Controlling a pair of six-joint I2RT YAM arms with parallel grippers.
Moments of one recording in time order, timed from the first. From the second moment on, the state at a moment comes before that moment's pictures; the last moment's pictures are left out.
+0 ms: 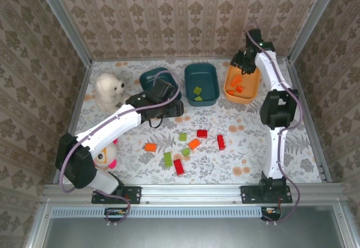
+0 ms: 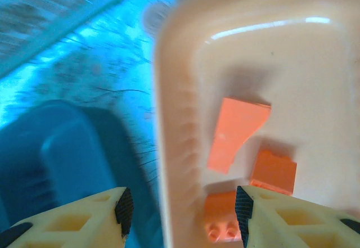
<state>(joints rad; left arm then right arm) -0.75 1.49 1.23 -0.69 -0.04 -0.61 0.03 2.24 2.25 -1.01 -0.10 0.52</state>
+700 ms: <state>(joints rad) -0.99 1.46 0.96 -0.89 0.20 -0.91 0.51 1.03 0.87 -0.49 -0.10 0.50</state>
